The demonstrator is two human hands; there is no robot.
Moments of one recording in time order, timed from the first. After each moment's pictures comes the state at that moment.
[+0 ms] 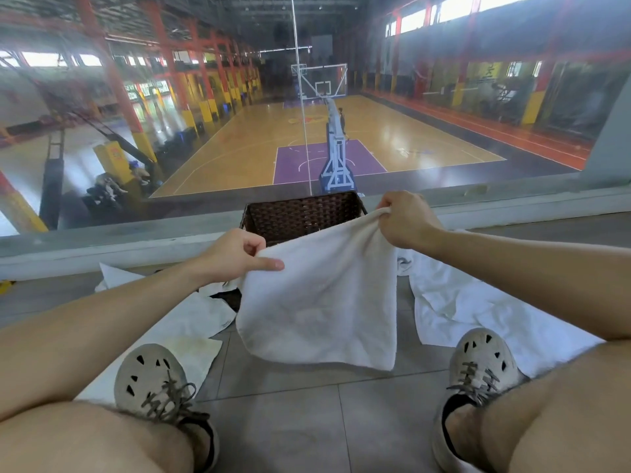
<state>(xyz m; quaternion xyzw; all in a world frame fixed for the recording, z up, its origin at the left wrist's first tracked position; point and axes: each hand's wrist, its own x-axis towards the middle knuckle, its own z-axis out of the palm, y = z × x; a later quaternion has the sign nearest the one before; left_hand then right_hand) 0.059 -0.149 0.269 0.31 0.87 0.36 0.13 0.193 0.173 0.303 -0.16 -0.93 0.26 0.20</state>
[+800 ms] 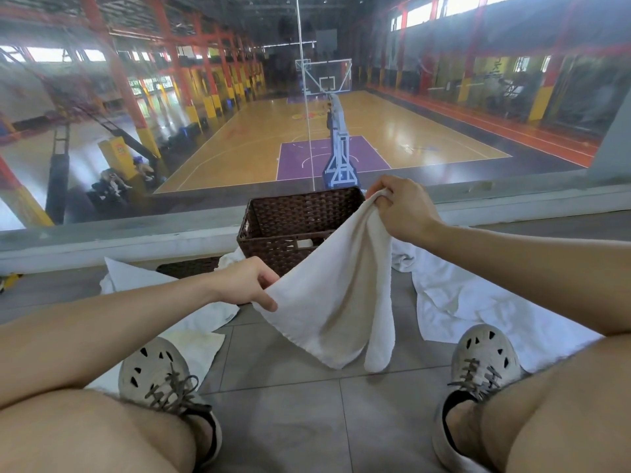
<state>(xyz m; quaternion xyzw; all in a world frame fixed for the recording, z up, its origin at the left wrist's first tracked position) 0.071 -0.149 0.232 0.36 0.88 0.21 0.24 0.189 0.169 0.303 -0.09 -0.91 0.29 0.29</state>
